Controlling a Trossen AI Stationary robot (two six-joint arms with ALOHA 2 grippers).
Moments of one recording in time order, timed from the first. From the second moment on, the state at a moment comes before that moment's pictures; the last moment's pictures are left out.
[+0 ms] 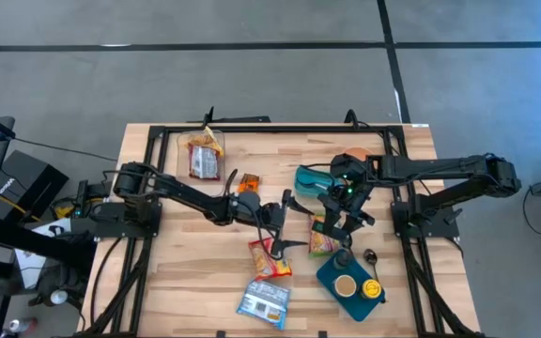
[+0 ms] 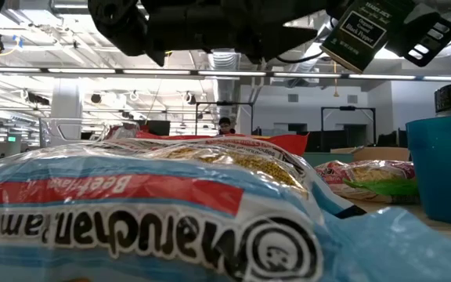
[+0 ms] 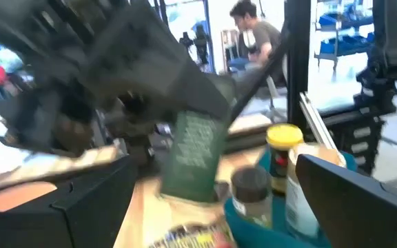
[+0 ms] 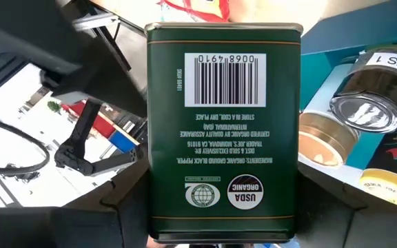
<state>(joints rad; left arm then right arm) -0.12 1.90 1.01 0.90 0.08 0.16 -0.12 1.22 0.87 -0.54 -0.89 1.59</state>
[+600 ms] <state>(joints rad) -0.12 2.00 1.15 0.78 0.08 0.18 -0.11 1.22 0.87 -0.54 -0.89 1.57</state>
